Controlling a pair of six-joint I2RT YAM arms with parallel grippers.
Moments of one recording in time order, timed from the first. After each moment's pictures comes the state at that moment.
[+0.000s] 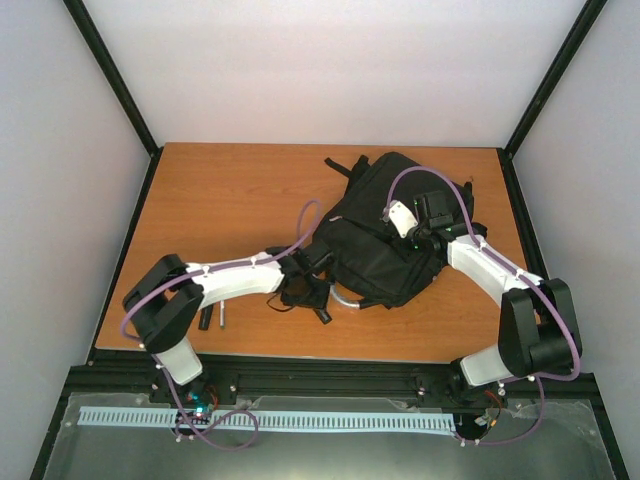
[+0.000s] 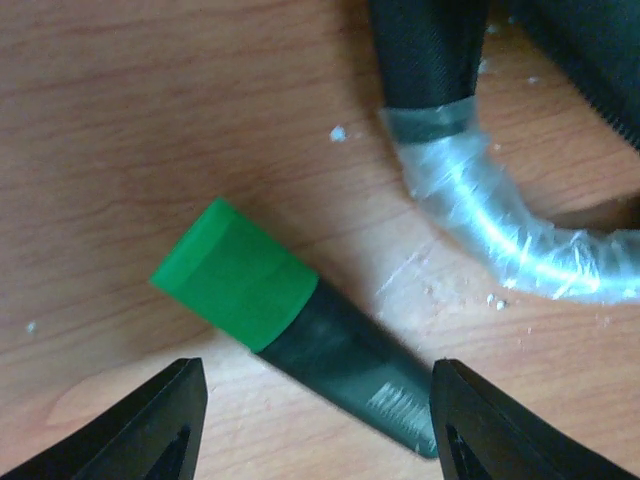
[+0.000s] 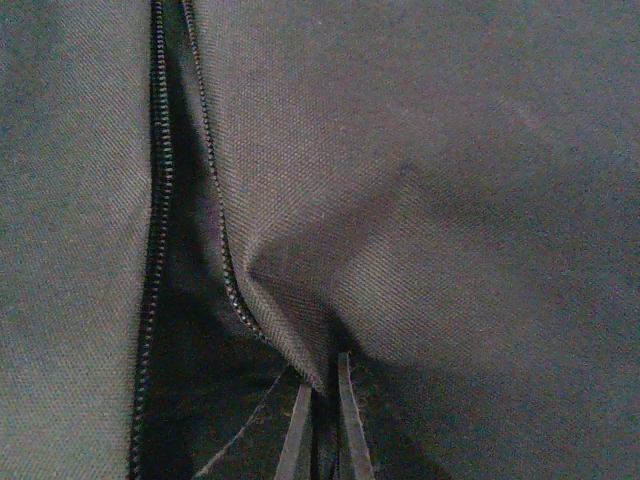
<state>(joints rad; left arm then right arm) -0.89 1.65 1.00 -0.64 0.04 -0.74 0.28 1.46 0.91 -0.39 -0.19 -0.49</state>
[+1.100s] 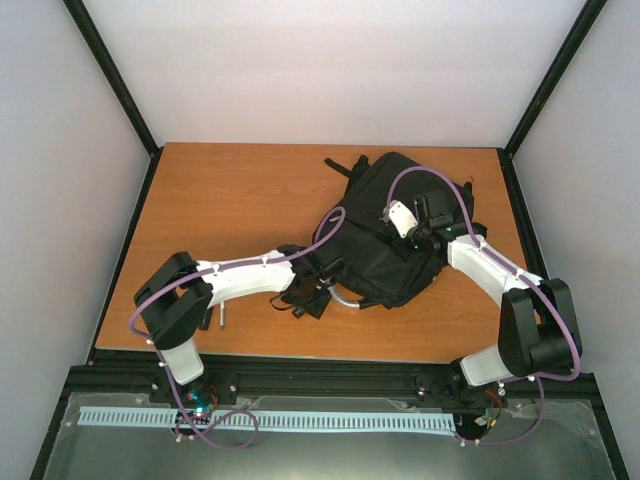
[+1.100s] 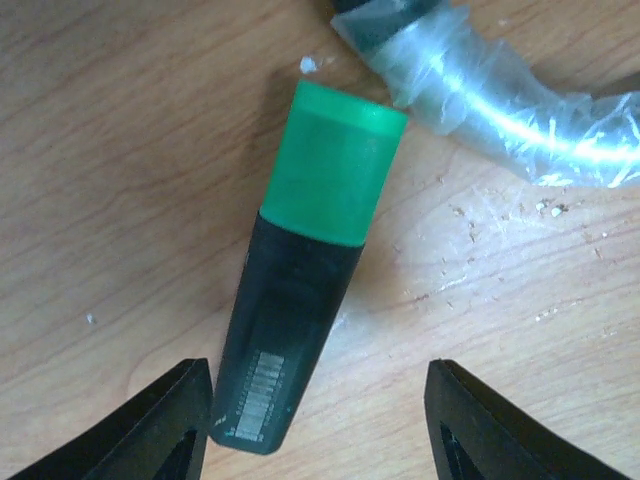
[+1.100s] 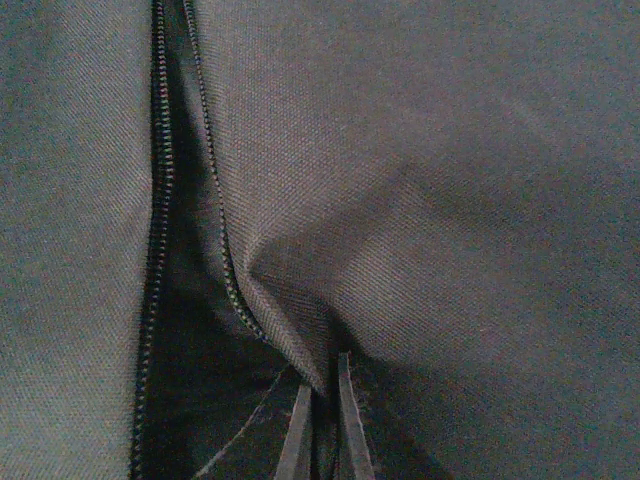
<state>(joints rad) -0.95 1.73 1.11 -0.83 -0.06 -0.49 0.28 1.46 0.91 -0.39 -0.19 -0.49</state>
